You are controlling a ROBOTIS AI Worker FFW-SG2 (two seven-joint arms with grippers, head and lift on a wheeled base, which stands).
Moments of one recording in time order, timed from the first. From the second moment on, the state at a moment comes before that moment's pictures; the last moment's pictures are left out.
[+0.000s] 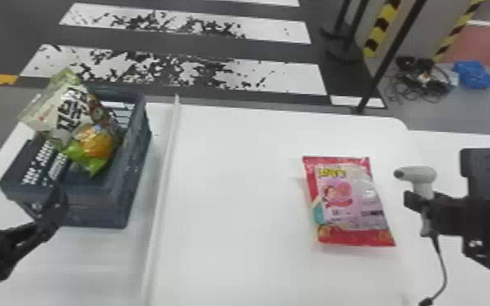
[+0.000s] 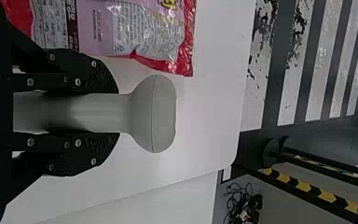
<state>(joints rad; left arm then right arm) 0.71 0.18 0.24 -2.14 0.27 0.03 -0.18 0.26 -0.28 -0.32 -2.09 -0.01 1.09 0.25</state>
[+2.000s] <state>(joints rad) 0.74 0.17 0.26 -2.18 0.27 0.03 -0.18 0.07 -0.37 -0.29 -1.54 -0.06 0.78 0.22</state>
